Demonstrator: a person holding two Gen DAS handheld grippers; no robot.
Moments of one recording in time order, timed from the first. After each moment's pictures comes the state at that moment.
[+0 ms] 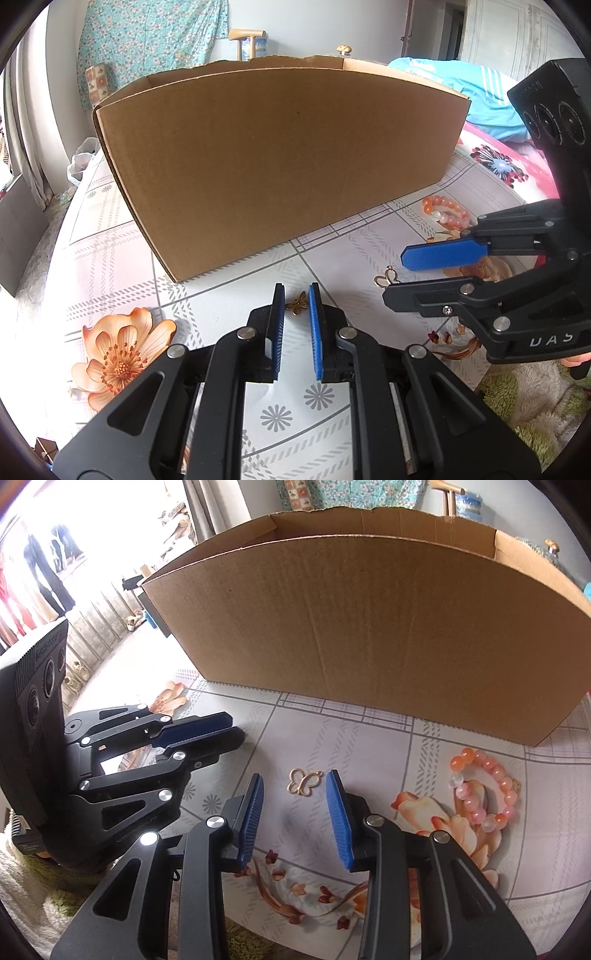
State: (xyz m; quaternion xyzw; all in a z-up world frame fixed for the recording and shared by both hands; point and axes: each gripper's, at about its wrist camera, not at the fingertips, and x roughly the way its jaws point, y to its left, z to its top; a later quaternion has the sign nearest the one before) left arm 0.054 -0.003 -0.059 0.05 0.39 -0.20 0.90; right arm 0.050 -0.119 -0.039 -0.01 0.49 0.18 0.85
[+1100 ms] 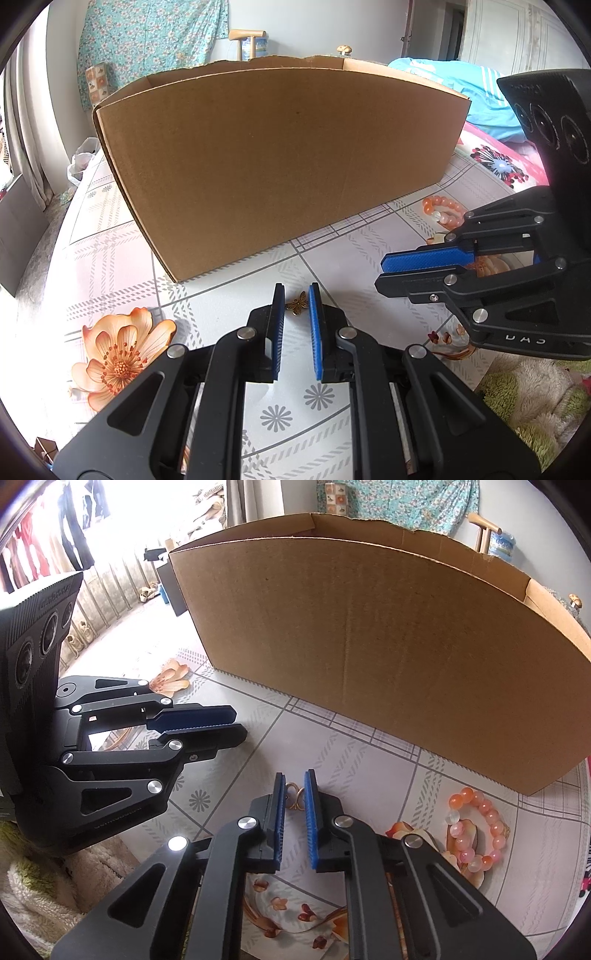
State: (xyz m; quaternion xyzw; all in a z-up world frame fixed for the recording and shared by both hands) left arm 0.053 -0.003 -0.059 0.05 0.39 -0.20 0.90; right arm 0.052 -0.113 -0.039 -0.08 0.47 0.21 0.85
